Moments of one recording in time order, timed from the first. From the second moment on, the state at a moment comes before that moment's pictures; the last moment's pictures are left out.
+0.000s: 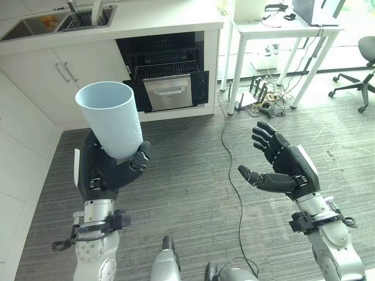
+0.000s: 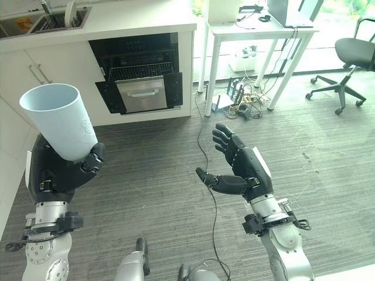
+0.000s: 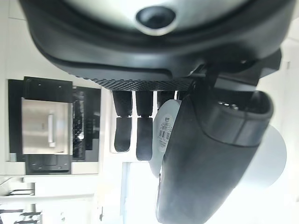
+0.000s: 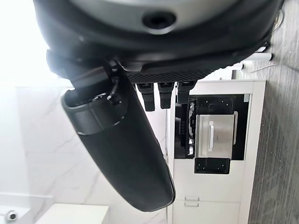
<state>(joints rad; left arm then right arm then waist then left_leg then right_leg) 0.21 0.33 0.08 -0.28 -0.43 -0.38 0.10 0.16 -0.49 -0.03 -0.34 0.41 -0.12 0.16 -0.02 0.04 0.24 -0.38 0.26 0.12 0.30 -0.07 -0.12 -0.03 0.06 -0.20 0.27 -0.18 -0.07</state>
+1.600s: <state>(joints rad) 0.13 0.37 0.06 -0.32 -0.32 -0.32 0.12 0.16 -0.47 -0.04 -0.37 0.45 -0.09 0.14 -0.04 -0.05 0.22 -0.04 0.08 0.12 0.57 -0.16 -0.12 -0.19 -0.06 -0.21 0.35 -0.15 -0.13</state>
